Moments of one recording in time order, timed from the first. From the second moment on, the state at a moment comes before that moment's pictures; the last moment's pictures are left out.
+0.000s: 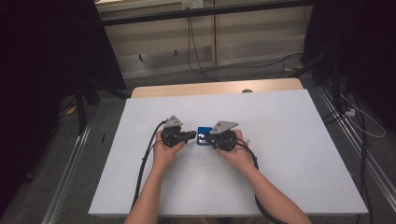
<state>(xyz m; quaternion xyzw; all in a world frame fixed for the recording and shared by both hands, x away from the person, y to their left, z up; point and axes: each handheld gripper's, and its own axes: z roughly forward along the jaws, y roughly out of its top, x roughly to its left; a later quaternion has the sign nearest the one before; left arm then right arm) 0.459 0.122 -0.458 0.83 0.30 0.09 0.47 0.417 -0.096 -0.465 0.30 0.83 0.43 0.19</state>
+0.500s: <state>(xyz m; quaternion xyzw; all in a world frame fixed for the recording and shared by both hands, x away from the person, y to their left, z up) 0.459 0.118 -0.446 0.82 0.28 0.08 0.49 0.420 -0.097 -0.465 0.31 0.82 0.44 0.19</state>
